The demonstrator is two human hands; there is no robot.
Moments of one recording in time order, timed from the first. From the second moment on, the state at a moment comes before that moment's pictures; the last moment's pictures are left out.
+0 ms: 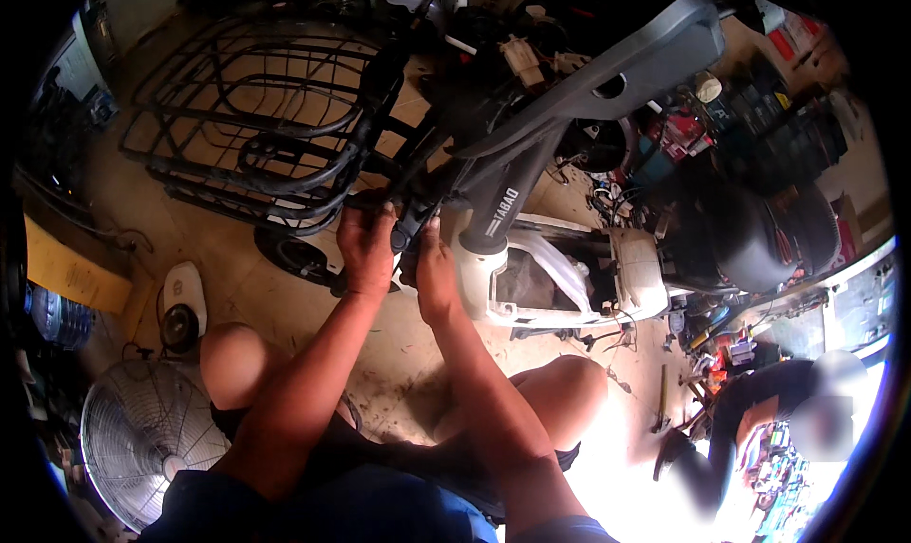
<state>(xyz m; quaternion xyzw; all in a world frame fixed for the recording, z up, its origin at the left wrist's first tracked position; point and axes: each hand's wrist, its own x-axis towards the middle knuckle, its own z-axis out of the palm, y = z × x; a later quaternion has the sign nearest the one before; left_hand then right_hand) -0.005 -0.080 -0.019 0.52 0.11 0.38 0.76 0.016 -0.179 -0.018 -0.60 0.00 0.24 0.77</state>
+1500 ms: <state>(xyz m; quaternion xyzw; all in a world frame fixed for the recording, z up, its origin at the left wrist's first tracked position) -0.003 -0.081 -0.015 0.51 0.16 0.39 0.75 0.030 -0.159 -0.075 -0.56 -0.10 -0.05 0.82</state>
